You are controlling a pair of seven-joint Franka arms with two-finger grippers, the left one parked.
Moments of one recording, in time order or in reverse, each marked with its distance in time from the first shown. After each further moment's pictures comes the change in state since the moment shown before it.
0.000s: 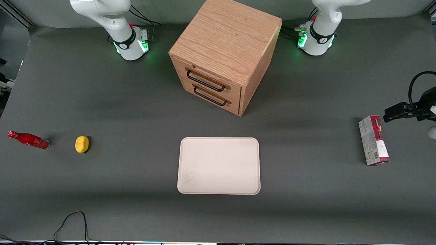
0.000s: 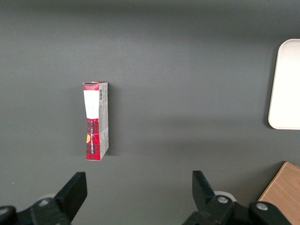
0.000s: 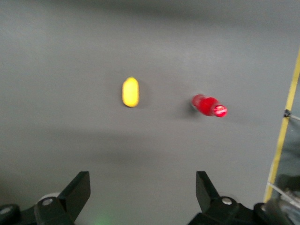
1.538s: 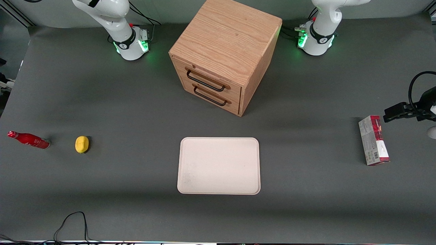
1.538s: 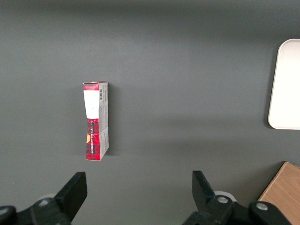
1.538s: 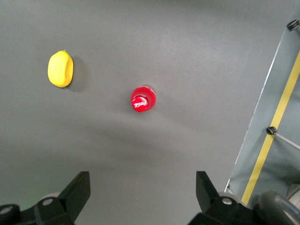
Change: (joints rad) arm -0.299 0.338 -0.036 0.171 0.174 0.112 -0.470
